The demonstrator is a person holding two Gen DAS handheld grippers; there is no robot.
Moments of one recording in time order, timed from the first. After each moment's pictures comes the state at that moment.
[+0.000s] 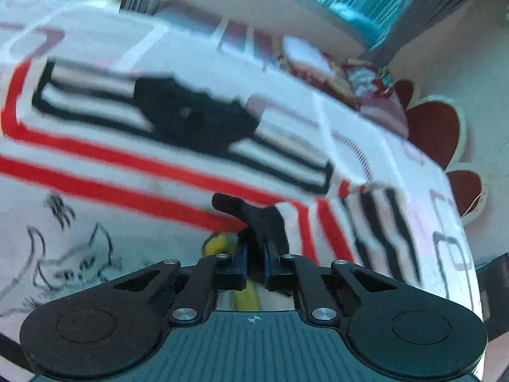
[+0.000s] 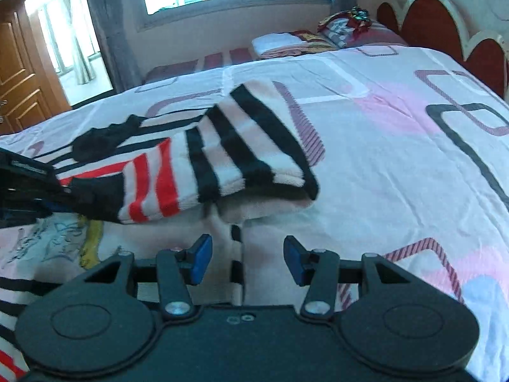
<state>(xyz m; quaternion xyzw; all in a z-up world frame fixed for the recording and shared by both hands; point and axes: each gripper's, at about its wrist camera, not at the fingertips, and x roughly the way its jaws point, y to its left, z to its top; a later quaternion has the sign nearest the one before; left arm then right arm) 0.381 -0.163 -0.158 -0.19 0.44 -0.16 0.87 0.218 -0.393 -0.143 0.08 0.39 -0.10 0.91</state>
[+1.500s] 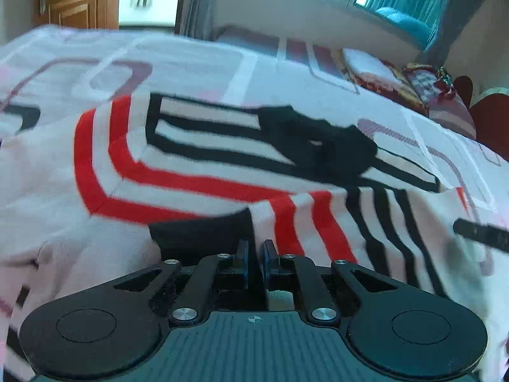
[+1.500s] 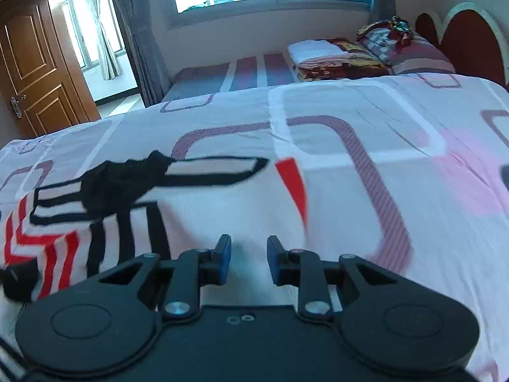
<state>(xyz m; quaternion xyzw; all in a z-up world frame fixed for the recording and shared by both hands) 0.402 -0.095 -0.183 -0.08 0.42 -0.04 0.90 0.352 -0.378 -0.136 0.07 0.39 -0.03 0.92</state>
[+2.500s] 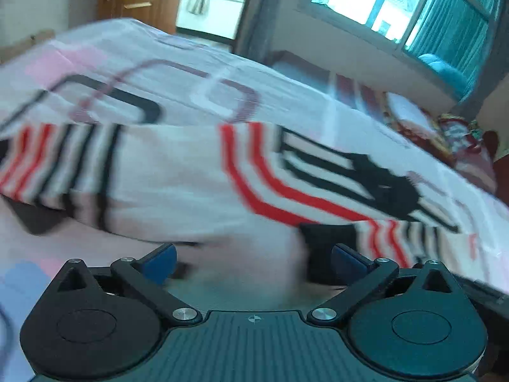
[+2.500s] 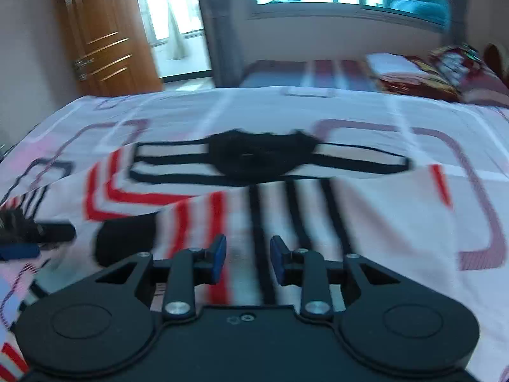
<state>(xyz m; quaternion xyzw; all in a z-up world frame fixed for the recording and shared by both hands) 0.332 0.029 -0.153 -0.15 0.40 0.06 0.90 0.308 -0.236 -0.132 0.02 0.38 0.09 0.92</state>
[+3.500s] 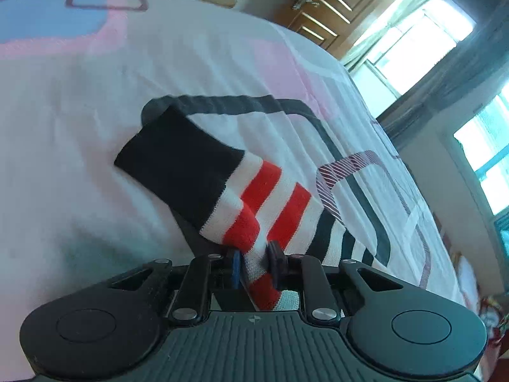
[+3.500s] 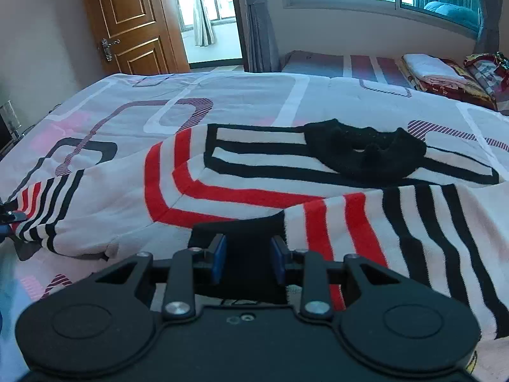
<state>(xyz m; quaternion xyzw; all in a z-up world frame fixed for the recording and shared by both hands) 0.340 0.279 -0.226 -0.38 0.30 0.26 0.84 0.336 -0.134 -0.153 0.01 0.40 0.12 0.91</state>
